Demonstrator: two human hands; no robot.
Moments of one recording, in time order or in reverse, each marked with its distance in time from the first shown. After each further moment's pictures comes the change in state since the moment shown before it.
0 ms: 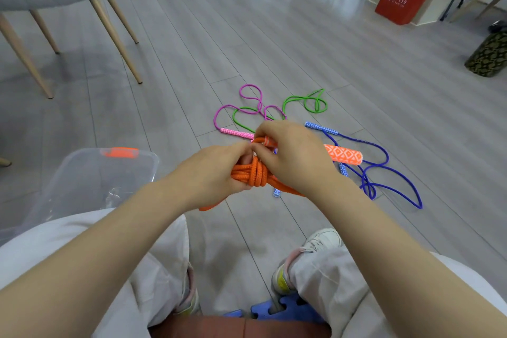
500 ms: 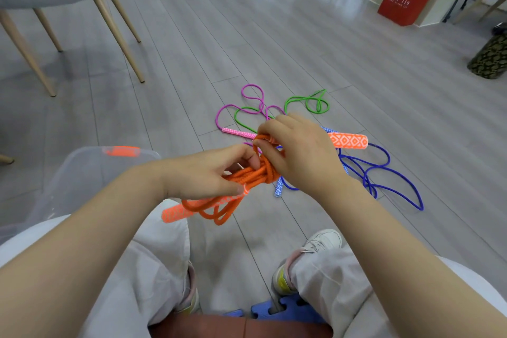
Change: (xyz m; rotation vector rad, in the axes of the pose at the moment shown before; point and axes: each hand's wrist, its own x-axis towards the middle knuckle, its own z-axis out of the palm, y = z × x) left_hand -0.006 -0.002 -0.024 -0.603 -0.409 -0.077; right_hand -0.001 0.005 -0.003 -0.128 0.205 -0.227
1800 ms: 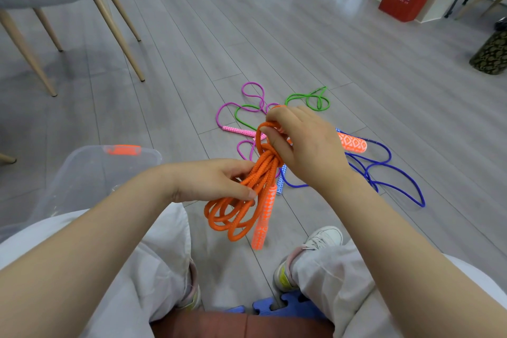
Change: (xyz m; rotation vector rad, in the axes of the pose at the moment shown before) left_hand 0.009 -0.007 0.012 -0.185 -0.160 -0.123; right_hand 0.000 0.008 -0.005 0.040 0.059 0.010
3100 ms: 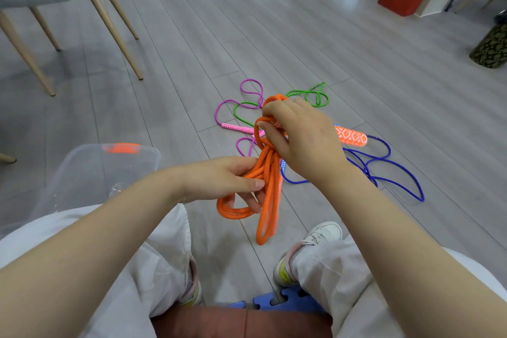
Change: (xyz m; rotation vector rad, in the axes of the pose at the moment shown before) left_hand 0.009 0.002 0.013 -0.074 0.034 0.013; right_hand 0.002 0.001 -0.001 -0.049 0.001 -0.002
